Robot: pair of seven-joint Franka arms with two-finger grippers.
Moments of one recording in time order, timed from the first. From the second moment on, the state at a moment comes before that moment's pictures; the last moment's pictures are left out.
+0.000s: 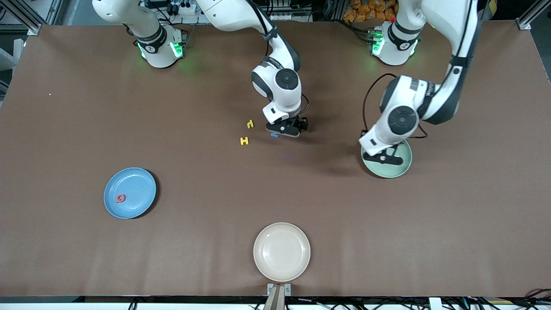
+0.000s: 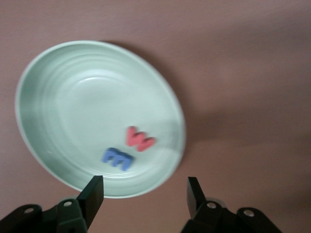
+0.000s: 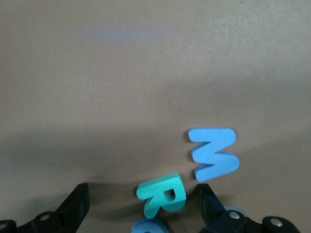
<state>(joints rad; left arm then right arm) -0.51 0.29 0.10 -2.10 0.01 2.14 -0.25 1.20 0.78 -0.26 -1.66 0.31 2.44 1.05</state>
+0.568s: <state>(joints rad) -0.51 0.32 -0.03 -1.99 -0.09 2.14 -0.54 1.21 0.78 -0.26 -1.66 0.31 2.43 0.94</state>
